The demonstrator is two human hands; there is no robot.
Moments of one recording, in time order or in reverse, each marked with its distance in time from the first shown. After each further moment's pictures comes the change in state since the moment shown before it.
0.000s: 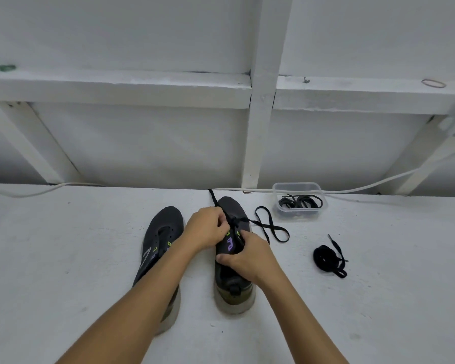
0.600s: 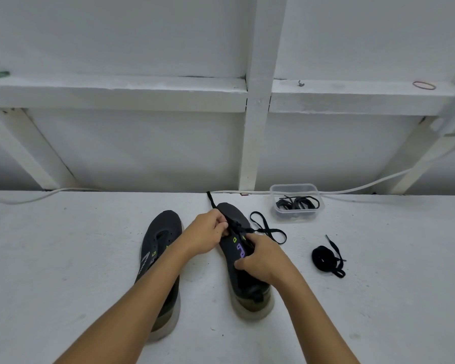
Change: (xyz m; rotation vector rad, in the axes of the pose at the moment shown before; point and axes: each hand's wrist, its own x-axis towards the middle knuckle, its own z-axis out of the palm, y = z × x) left_hand -0.008 -0.001 -0.004 -0.300 -0.099 -0.024; right_hand -0.003 0.003 -0.026 -0.076 -0.082 0.097
